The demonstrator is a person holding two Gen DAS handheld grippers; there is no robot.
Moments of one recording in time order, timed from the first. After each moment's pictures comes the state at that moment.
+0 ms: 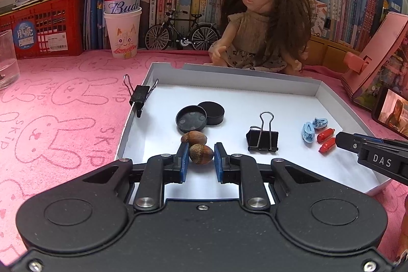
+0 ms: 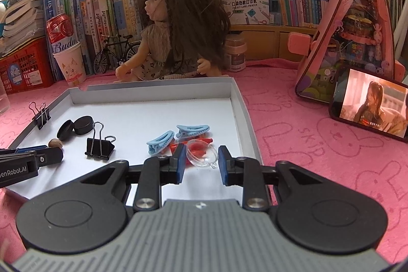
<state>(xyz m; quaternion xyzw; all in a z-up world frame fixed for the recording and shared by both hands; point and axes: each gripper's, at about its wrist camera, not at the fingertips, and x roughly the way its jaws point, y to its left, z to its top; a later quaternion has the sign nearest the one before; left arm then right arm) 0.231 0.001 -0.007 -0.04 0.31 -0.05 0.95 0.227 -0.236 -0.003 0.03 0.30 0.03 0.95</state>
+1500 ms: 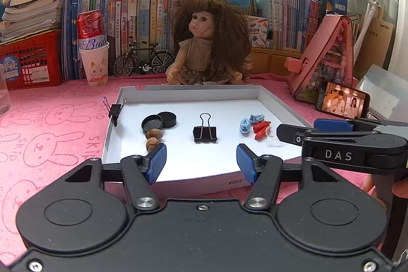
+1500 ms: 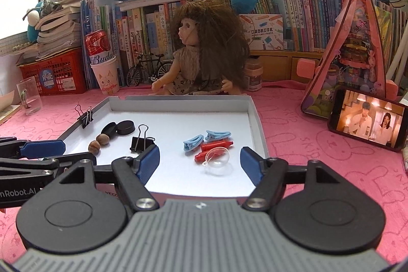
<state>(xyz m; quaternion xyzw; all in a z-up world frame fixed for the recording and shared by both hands) 0.137 -0.009 0.031 -0.01 0.25 -0.14 0.96 0.161 -0.229 0.028 0.02 0.25 0.08 0.97</state>
